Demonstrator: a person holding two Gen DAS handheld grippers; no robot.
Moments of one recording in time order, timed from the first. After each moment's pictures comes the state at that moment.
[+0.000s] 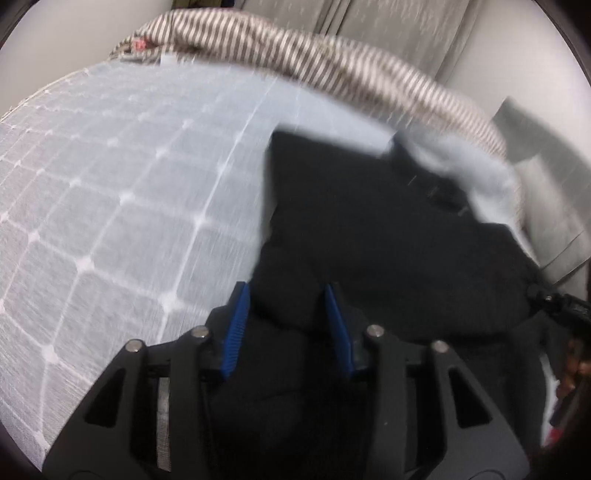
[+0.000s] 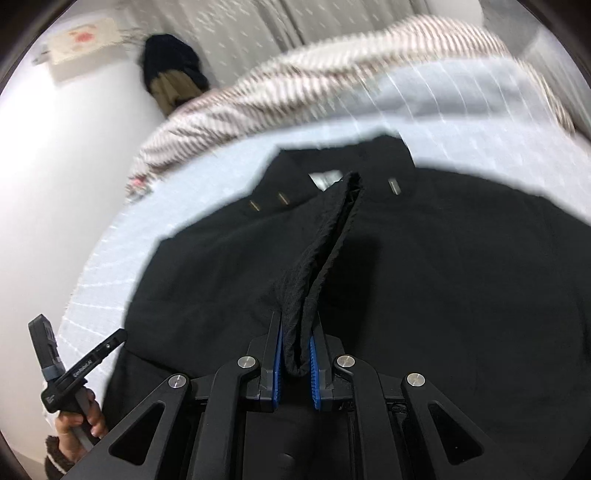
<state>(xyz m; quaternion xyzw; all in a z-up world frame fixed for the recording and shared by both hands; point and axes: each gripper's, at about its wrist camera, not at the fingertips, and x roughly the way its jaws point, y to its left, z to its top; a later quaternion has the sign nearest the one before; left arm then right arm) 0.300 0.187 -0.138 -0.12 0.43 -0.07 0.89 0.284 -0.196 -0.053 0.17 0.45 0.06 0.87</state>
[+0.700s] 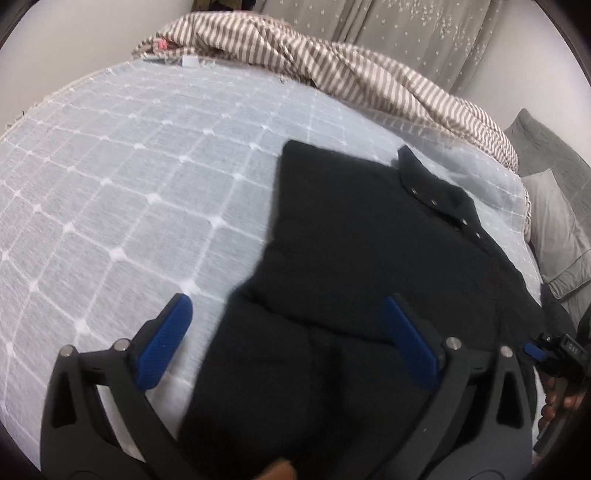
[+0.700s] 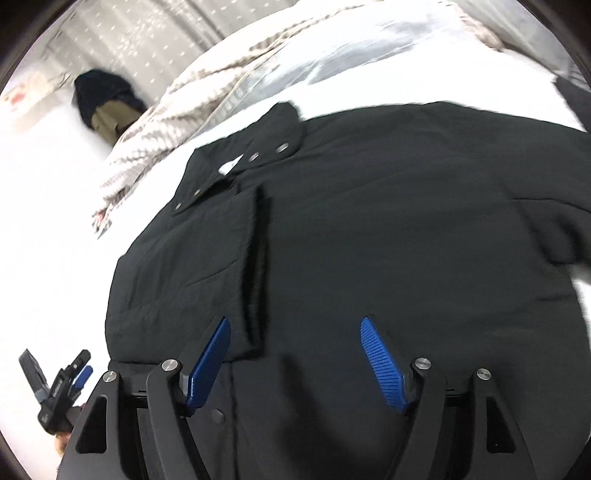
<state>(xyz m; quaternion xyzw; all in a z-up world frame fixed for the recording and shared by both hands) 0.281 0.184 -0.101 -0.14 0.44 -0.04 0.89 0.244 -0.282 -0.063 0.26 0.47 -0.02 0.84</state>
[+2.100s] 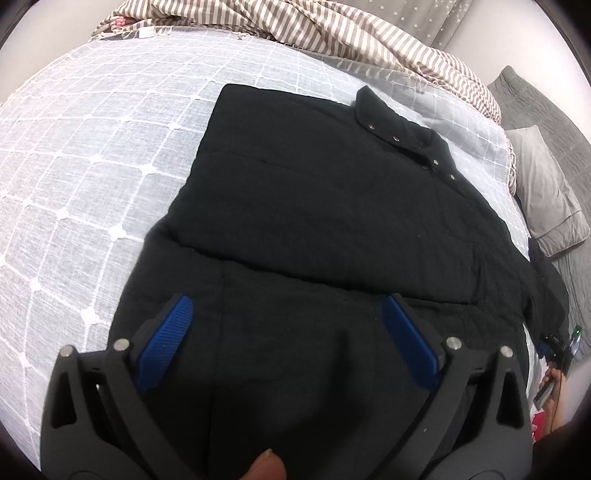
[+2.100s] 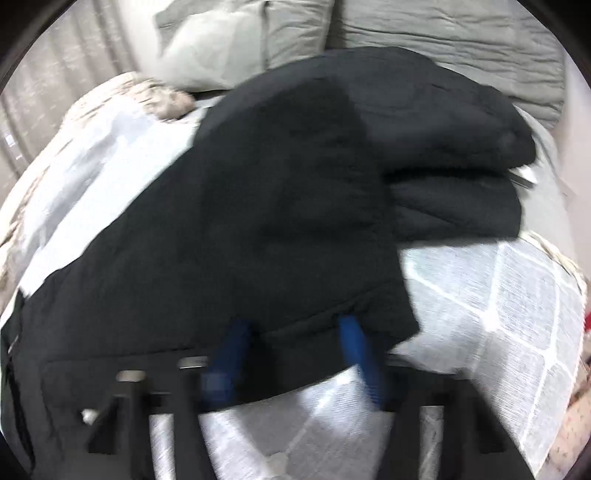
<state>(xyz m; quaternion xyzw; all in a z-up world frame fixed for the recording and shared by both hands) 0.274 0.128 -0.111 -0.11 0.50 -0.09 0.86 0.078 -0.603 -0.075 0.28 0.40 -0.38 0.79</state>
